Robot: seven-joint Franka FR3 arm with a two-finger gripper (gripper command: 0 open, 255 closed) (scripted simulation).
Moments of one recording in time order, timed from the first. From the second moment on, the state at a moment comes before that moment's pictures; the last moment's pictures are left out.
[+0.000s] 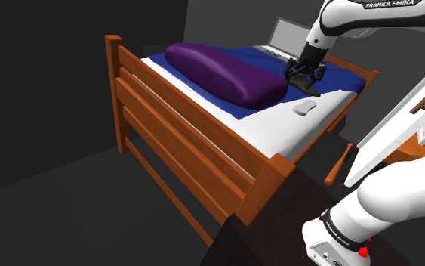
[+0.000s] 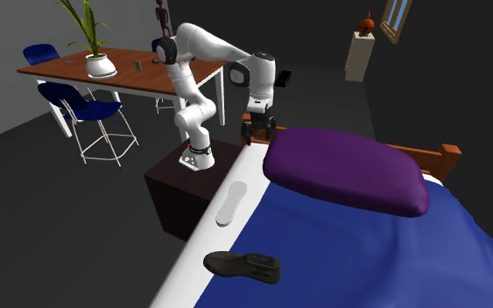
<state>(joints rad) -0.20 -0.36 -0.09 -2.21 -0.10 1.87 0.37</state>
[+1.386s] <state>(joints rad) -0.43 0.06 -0.32 -2.00 0.04 2.06 0.59</state>
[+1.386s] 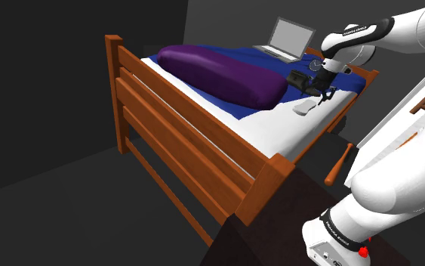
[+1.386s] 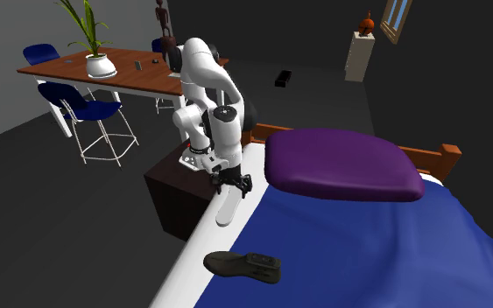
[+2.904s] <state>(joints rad) -0.43 0.07 -0.32 -2.01 0.05 2.08 0.59</state>
